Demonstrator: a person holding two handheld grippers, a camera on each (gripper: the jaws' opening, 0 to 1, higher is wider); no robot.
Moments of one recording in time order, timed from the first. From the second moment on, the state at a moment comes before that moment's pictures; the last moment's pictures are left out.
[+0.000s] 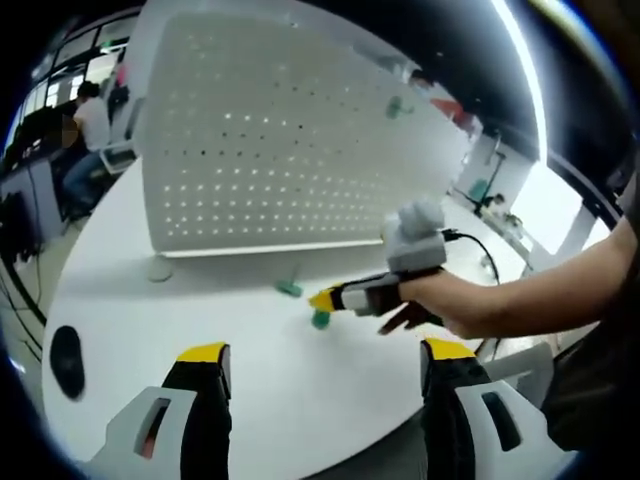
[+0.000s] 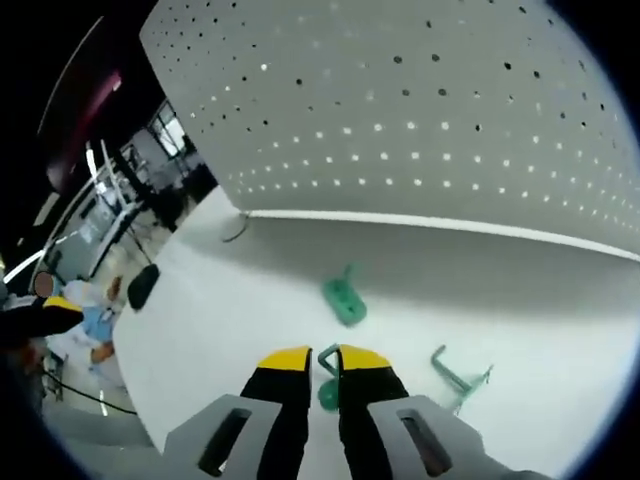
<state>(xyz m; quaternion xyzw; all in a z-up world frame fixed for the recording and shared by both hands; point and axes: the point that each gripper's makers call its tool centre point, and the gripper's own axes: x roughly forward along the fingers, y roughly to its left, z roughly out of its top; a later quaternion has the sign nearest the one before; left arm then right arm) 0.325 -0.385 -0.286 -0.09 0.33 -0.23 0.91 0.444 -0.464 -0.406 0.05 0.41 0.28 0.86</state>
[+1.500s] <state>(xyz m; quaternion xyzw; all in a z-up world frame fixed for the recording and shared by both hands) 0.323 -0.406 -0.266 -0.07 0.30 -0.26 0.91 0.451 -0.479 -0.335 0.00 0.31 0.31 0.90</state>
